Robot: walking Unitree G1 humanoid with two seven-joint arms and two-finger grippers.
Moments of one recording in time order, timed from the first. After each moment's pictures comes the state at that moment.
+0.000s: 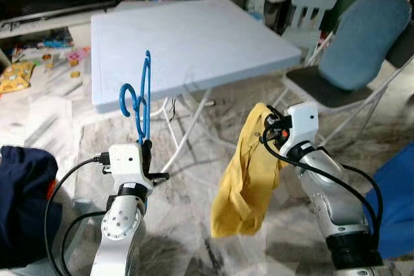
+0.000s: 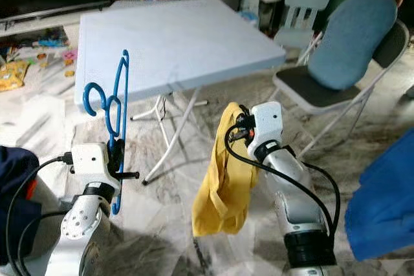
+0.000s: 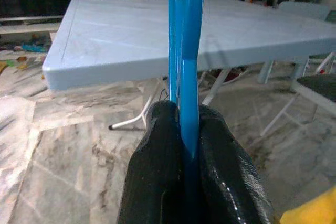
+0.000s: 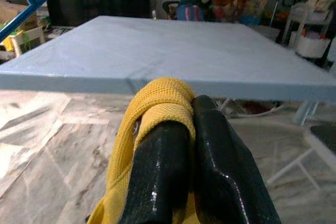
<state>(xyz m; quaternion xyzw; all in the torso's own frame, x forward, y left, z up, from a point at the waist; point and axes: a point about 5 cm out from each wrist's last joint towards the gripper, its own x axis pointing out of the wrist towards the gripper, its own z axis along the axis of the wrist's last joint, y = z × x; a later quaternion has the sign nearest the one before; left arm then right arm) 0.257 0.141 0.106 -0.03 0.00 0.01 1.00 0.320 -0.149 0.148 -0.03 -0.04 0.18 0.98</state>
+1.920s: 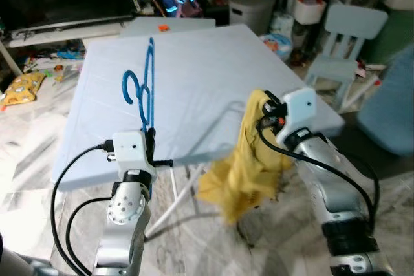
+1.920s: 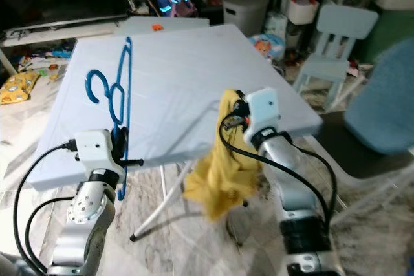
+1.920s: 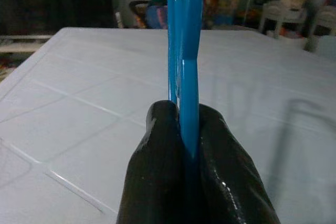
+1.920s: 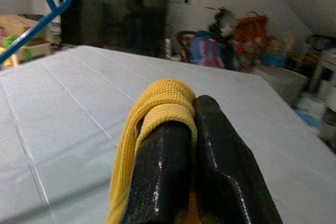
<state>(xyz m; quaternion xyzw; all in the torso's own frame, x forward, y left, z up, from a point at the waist) 0.273 0.137 0.115 -0.04 -0.01 0.01 1.00 0.330 -0.132 0.166 -0.04 -0.08 0.20 0.98</state>
